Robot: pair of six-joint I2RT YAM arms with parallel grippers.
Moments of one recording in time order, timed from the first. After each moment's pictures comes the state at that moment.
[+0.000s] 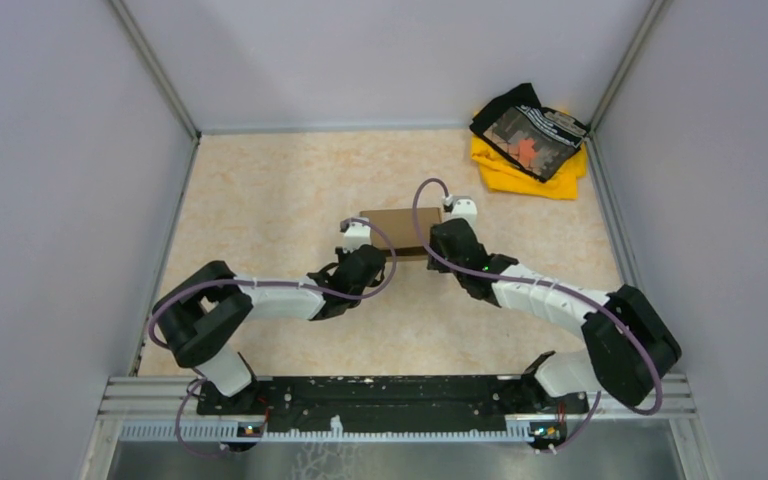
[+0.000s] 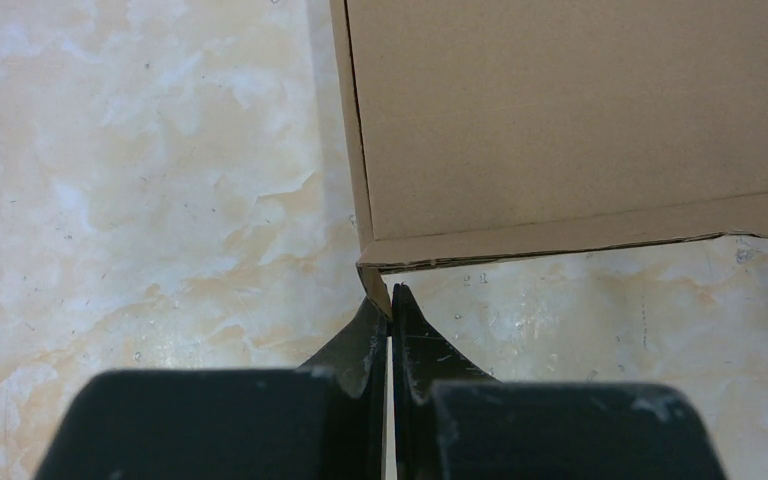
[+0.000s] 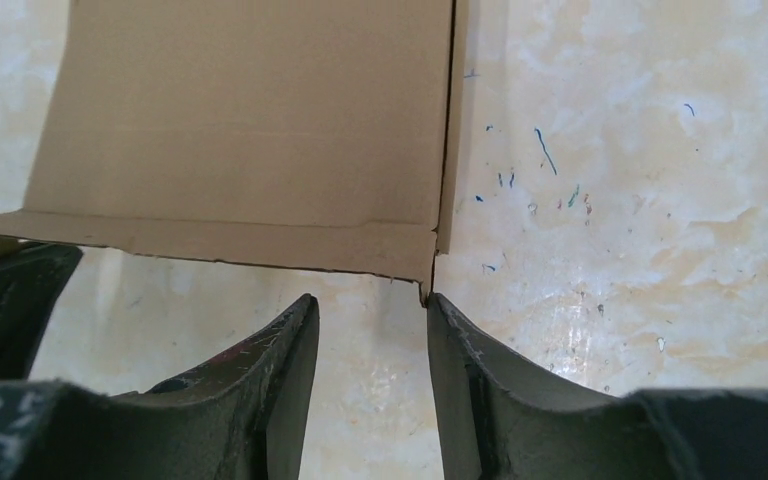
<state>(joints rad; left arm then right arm) -0.94 1.64 0.70 0.25 -0.71 -0.56 0.70 1.35 0.69 -0.02 0.37 0.49</state>
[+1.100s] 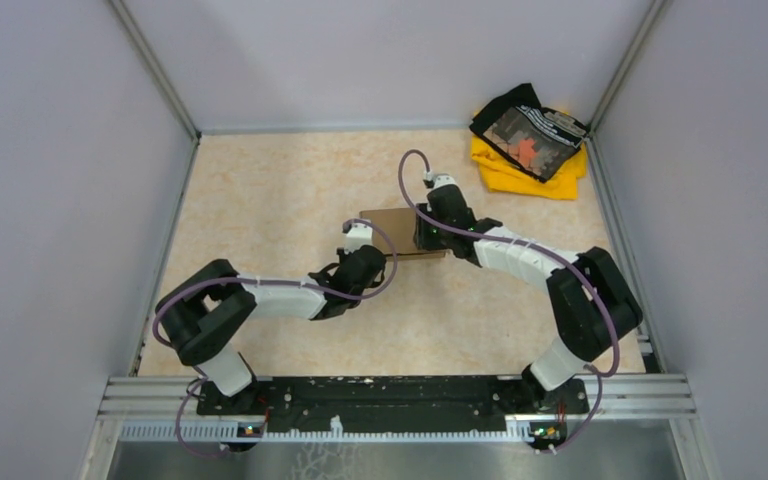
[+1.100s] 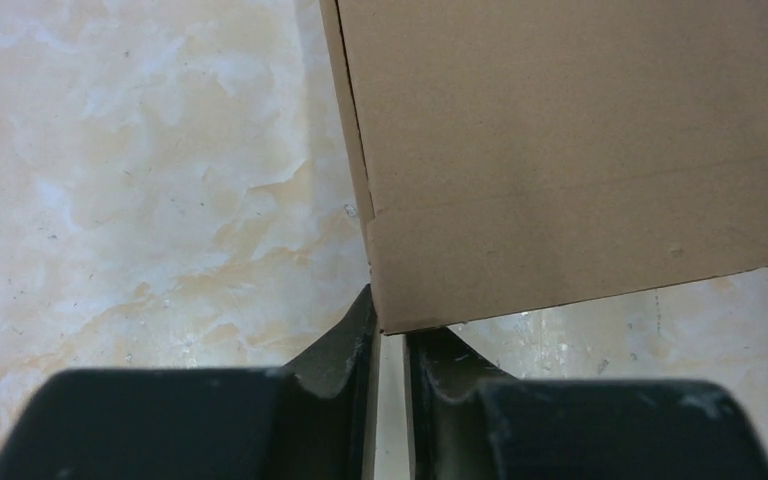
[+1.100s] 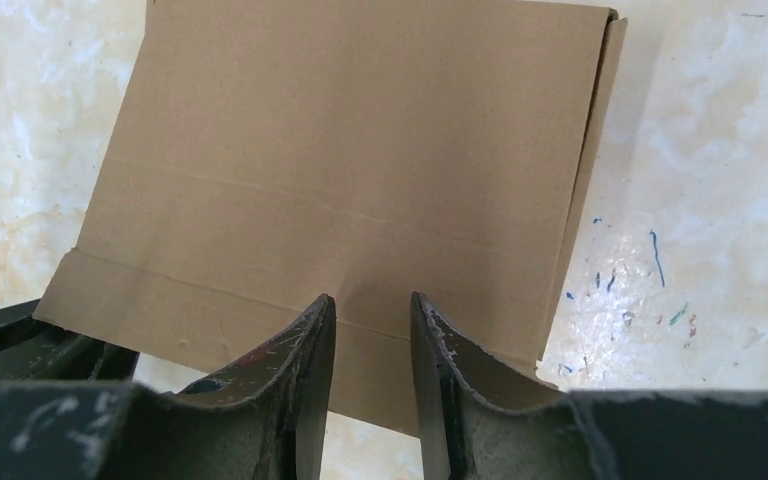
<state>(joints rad) -0.93 1.66 0.70 0.25 -0.68 -0.54 0.58 1.57 0.96 -0.12 0.06 0.41</state>
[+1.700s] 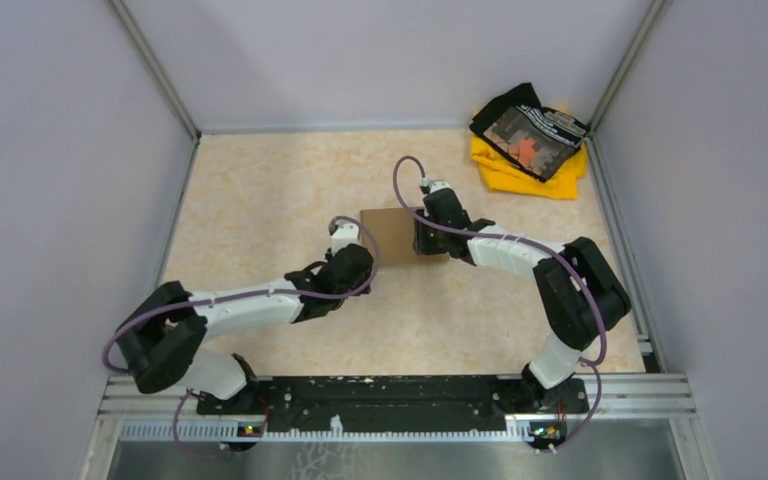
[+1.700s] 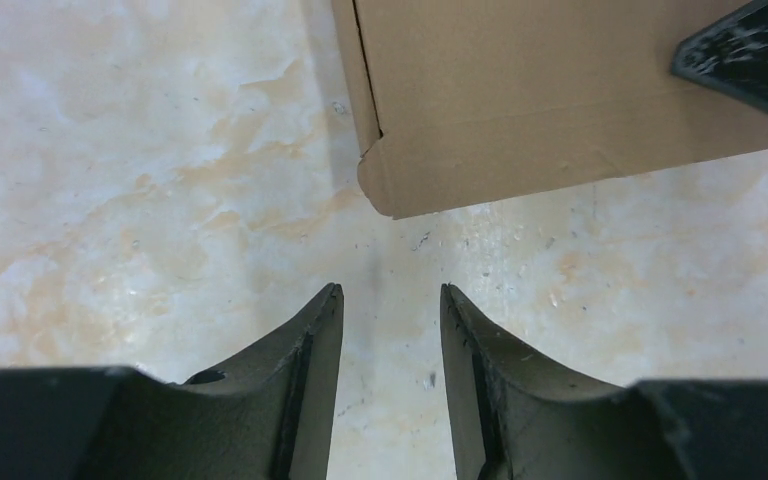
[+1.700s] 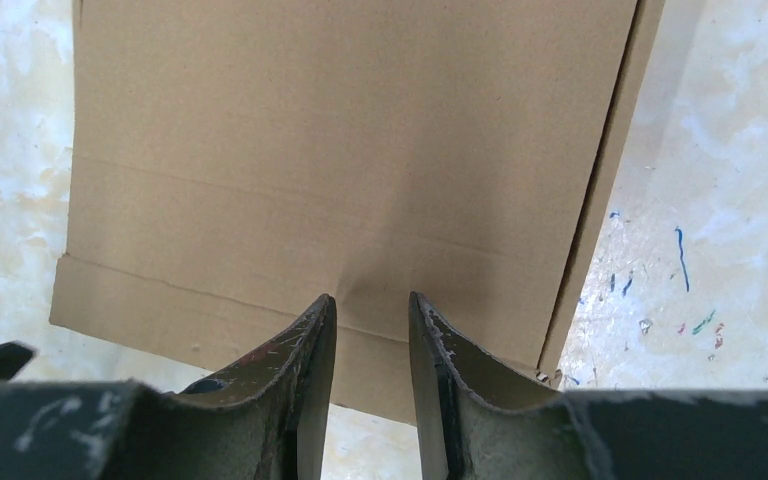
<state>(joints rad) -0.93 1.48 0.70 -0.02 -0.52 -0.67 0.58 1.64 0.96 -0.11 0.04 0.39</state>
